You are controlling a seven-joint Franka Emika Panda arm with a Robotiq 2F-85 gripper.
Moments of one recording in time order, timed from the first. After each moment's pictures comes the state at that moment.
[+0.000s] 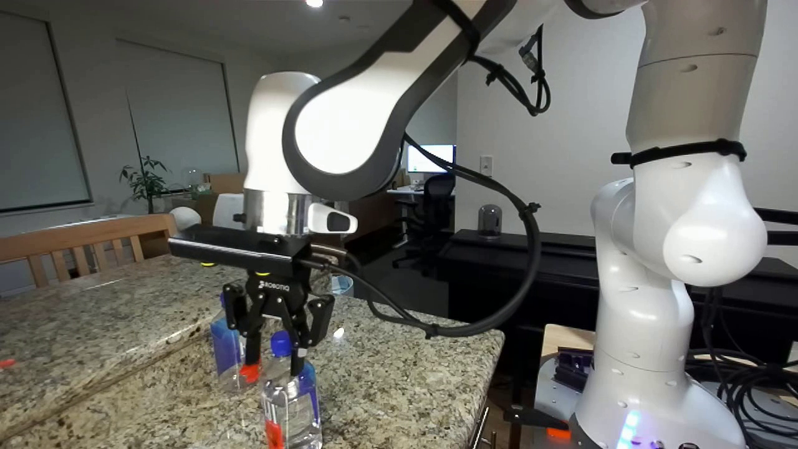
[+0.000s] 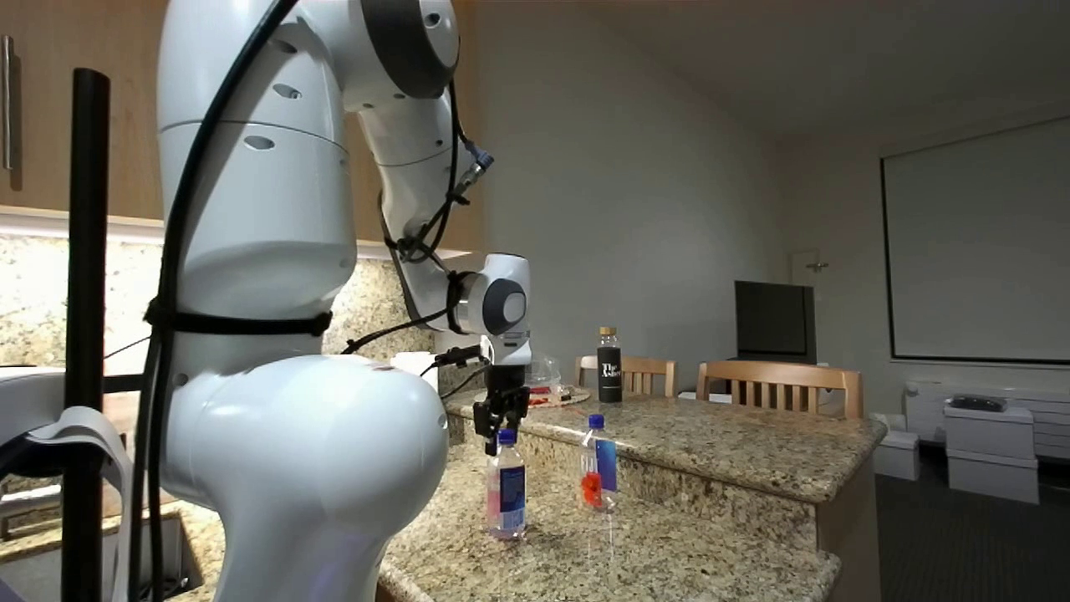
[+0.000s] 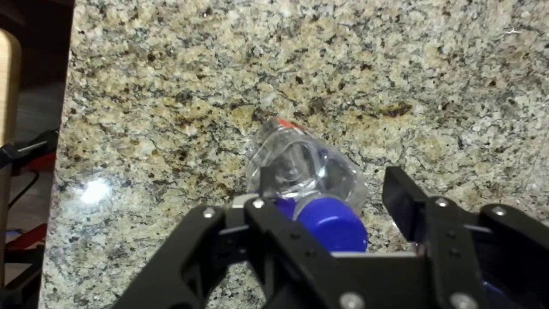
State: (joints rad) arm 0.27 -0.06 0.28 -2.42 0.20 2.50 1.75
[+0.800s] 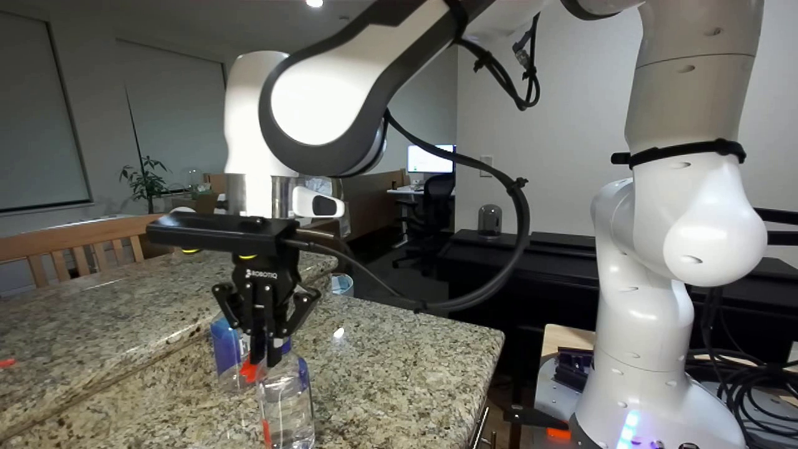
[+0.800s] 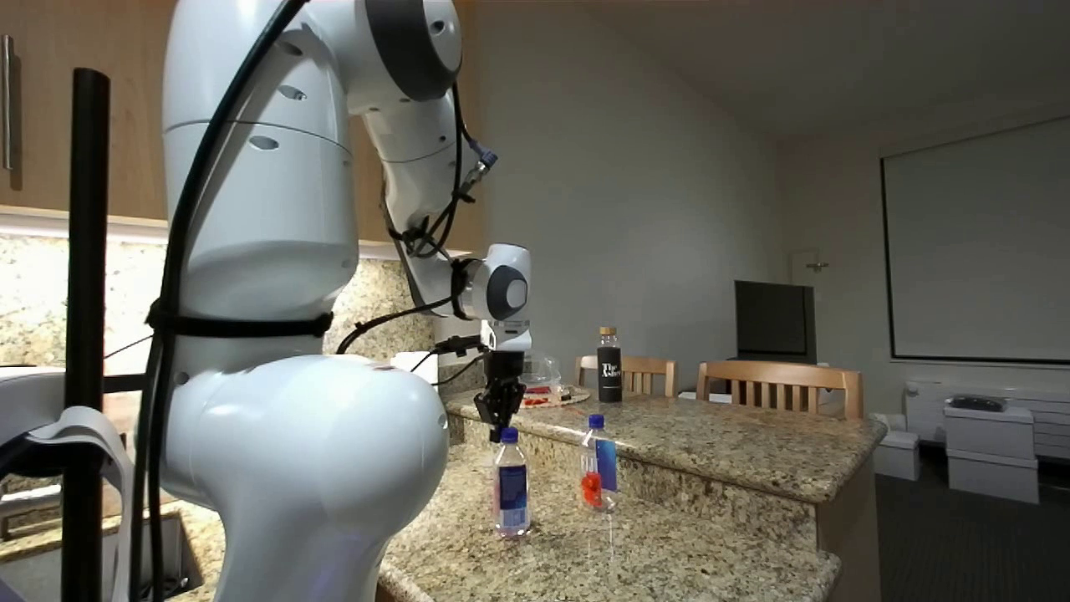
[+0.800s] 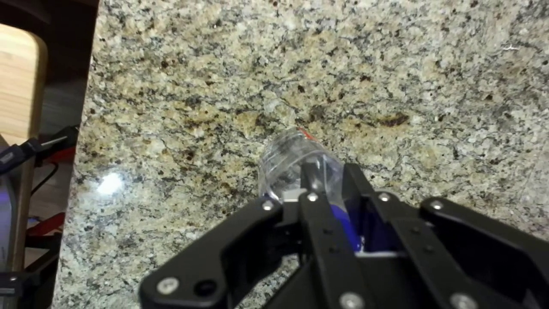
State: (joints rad) arm 0.27 -0.05 0.28 -2.34 0.18 2.38 1.75
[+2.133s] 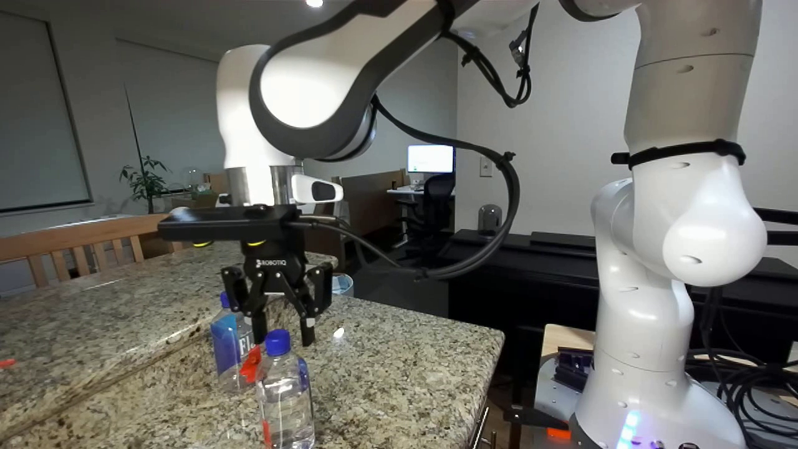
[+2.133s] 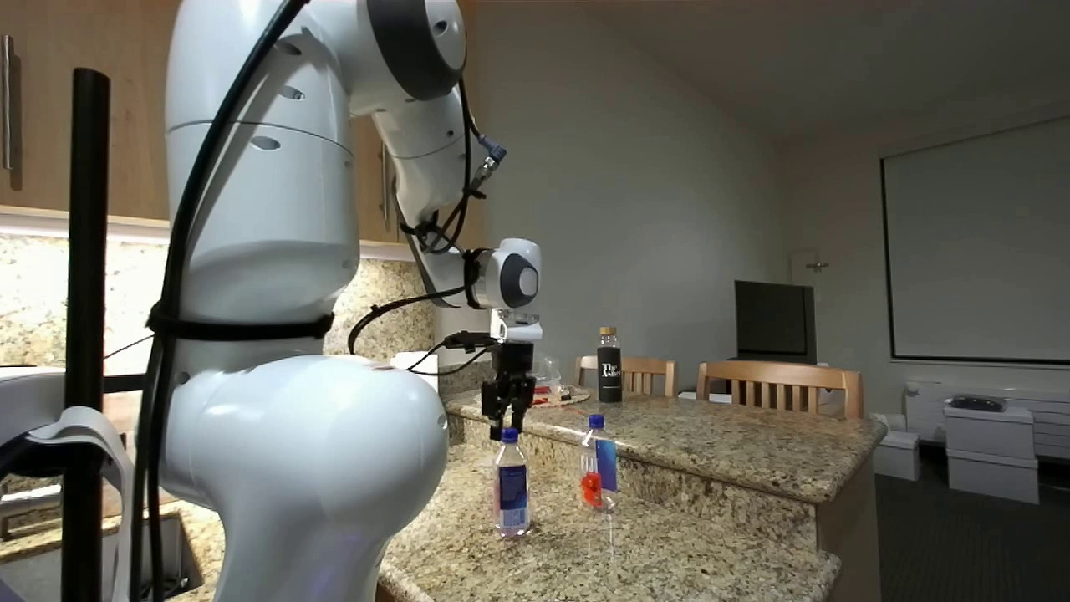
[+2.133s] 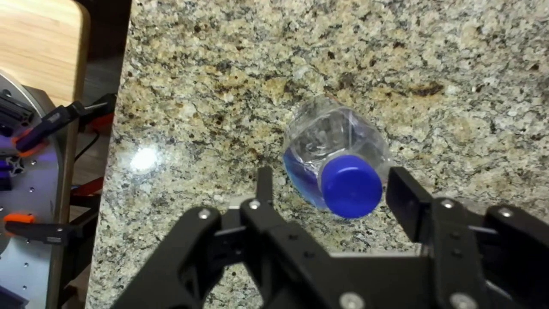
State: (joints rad) arm 0.26 -0.04 0.25 -2.28 0.13 2.21 1.75
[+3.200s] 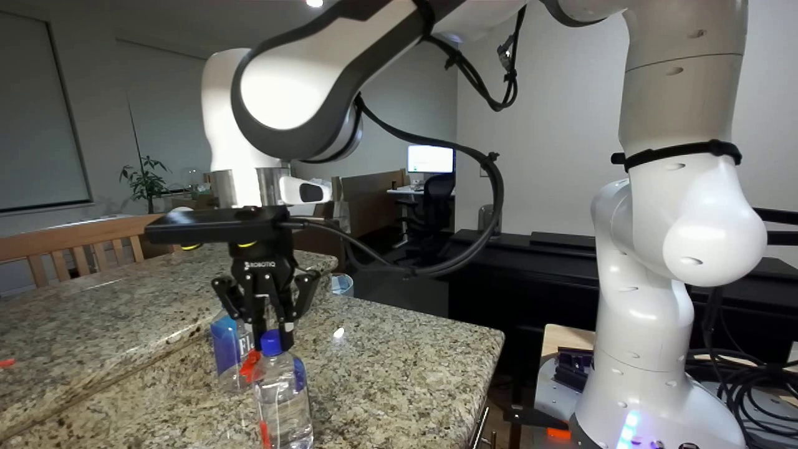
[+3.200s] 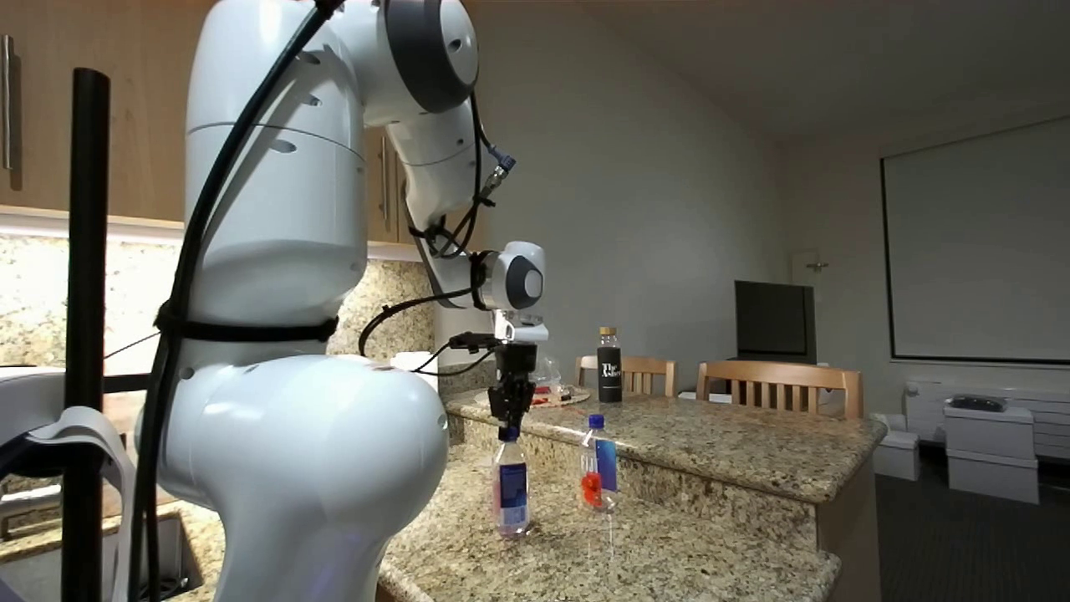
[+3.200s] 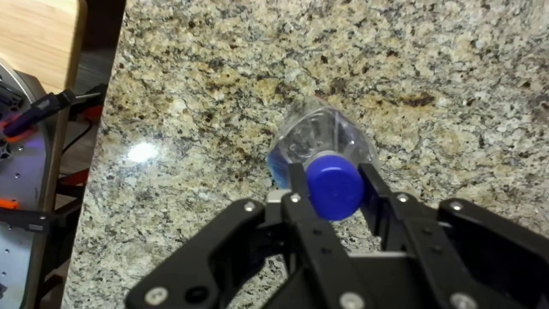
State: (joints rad) arm 0.27 0.01 0.24 -2.22 0.12 2.20 1.69
